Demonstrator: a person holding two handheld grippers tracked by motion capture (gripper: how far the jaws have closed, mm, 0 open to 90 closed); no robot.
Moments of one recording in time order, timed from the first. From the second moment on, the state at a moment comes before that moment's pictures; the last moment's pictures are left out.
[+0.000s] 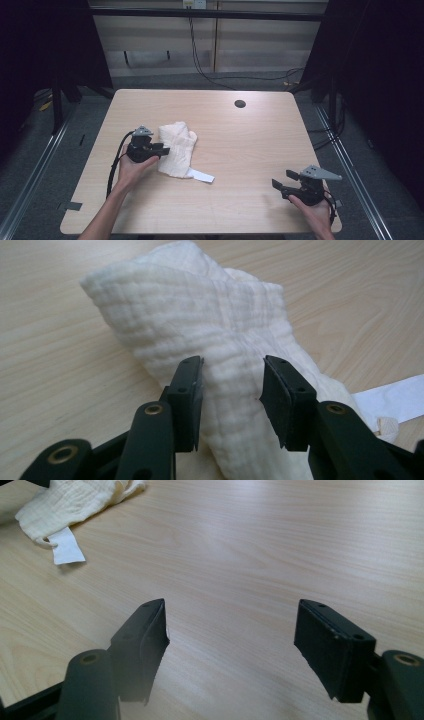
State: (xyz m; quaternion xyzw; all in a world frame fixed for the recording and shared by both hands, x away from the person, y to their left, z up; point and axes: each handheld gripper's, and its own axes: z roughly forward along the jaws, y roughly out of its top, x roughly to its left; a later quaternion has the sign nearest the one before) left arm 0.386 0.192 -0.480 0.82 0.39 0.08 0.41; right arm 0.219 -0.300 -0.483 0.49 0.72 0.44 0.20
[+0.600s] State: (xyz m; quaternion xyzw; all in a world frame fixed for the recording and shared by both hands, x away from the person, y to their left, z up) left arm 0.384 0.184 -0.499 0.85 0.36 0.08 0.38; right arm 0.220 -0.301 -0.483 0.49 0.73 0.44 0.20
